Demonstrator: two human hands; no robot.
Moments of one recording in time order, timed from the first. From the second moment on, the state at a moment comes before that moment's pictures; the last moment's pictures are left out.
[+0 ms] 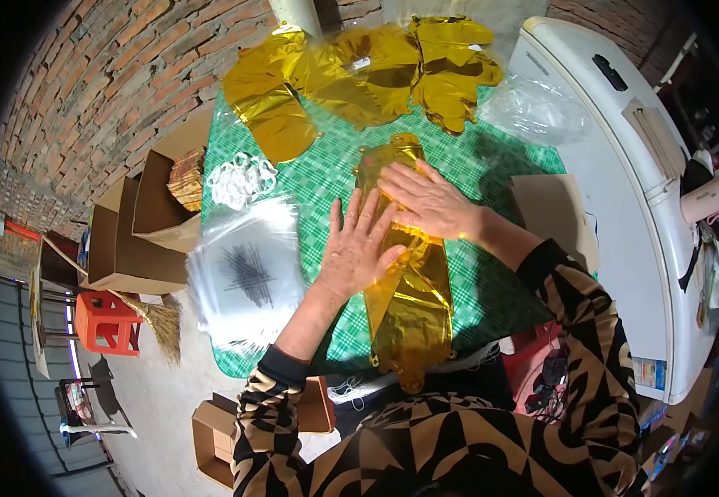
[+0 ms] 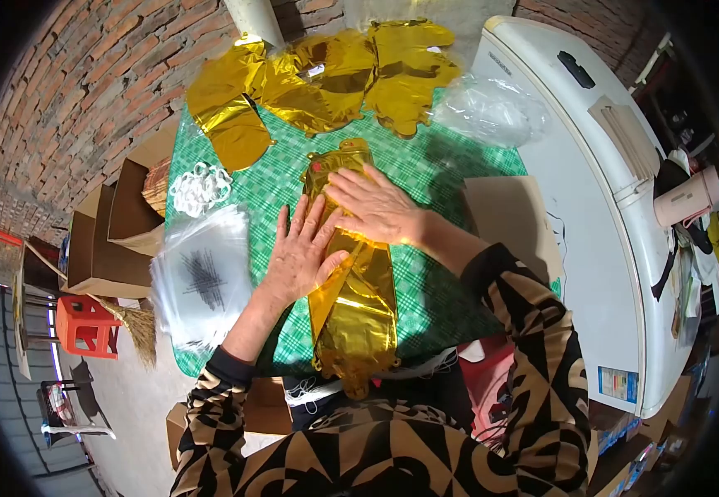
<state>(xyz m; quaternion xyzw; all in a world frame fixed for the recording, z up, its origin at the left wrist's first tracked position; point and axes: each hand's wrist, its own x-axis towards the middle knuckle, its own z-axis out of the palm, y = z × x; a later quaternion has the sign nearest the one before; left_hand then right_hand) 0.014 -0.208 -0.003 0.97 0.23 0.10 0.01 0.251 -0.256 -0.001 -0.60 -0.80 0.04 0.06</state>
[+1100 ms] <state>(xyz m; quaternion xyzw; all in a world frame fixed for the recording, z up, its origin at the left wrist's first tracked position) 0.014 -0.205 -0.004 0.96 0.21 0.17 -0.01 0.252 -0.321 -0.007 -0.54 -0.83 -0.04 0.13</state>
